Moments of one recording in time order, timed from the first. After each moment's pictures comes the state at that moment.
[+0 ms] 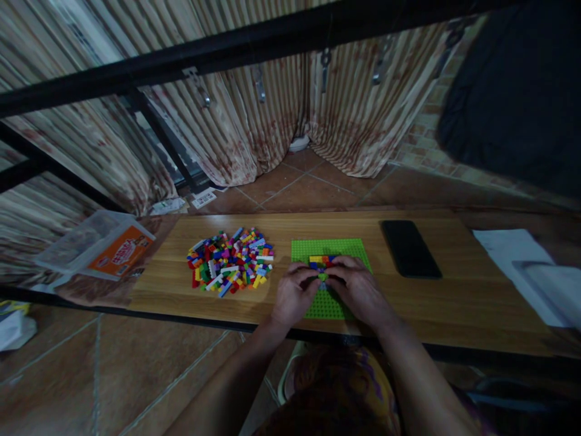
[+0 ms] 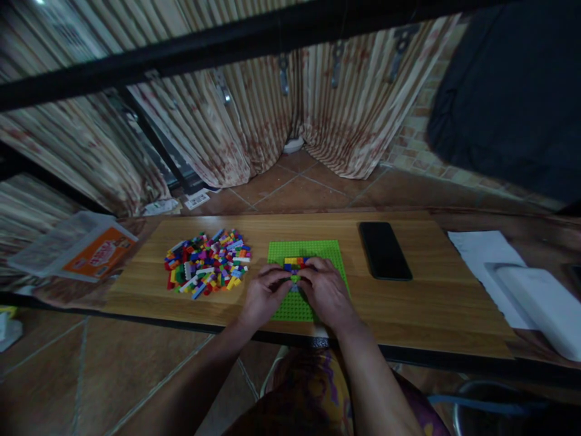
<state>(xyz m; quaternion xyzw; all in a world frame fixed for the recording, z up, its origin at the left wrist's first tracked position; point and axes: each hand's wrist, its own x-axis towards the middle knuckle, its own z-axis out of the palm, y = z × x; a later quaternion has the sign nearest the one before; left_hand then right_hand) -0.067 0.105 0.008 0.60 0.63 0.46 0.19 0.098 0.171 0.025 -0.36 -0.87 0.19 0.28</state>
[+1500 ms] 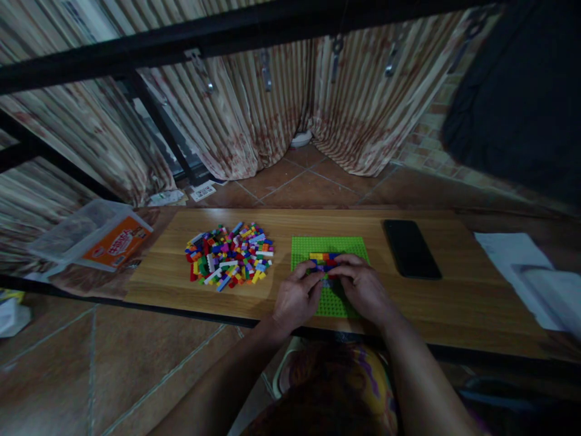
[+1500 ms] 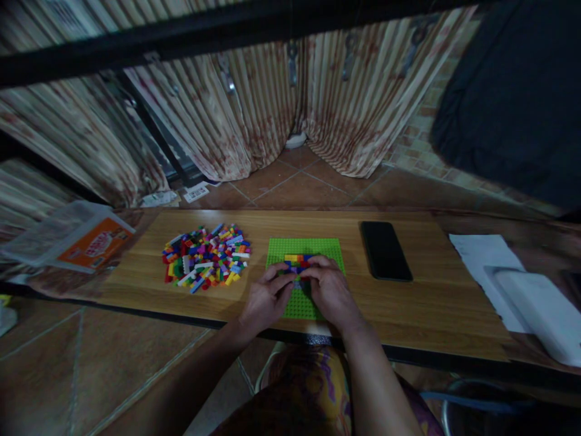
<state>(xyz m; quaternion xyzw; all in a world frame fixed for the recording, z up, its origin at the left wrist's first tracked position) -0.061 0.094 0.012 0.69 0.61 0.36 0.11 0.104 0.174 0.022 -0.38 -0.83 0.27 0.31</state>
